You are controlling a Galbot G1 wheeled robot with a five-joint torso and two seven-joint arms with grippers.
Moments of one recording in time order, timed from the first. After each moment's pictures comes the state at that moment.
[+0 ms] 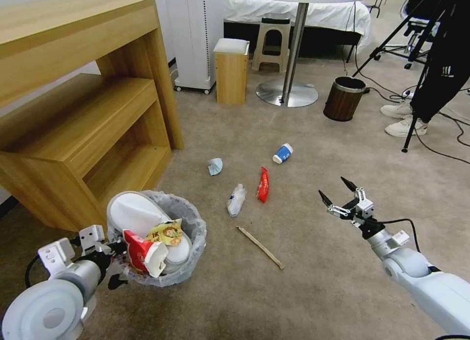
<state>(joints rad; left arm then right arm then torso) 1.61 -1.07 -0.78 -2.32 -1.21 0.61 -0.65 -0.88 0.69 -0.10 1.26 0.74 0.81 -0.24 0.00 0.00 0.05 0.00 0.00</state>
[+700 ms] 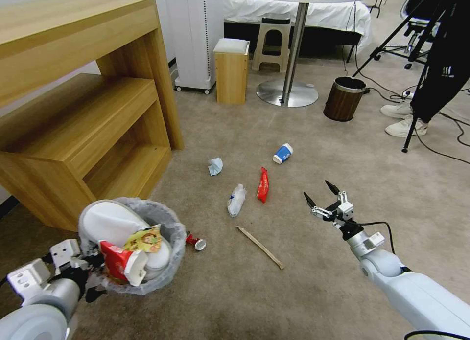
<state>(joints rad) 1.74 -1.18 -0.93 -2.34 -1.01 0.55 -0.52 -0.86 0.82 -0.10 1.19 0.67 0.81 -0.19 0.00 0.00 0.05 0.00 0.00</state>
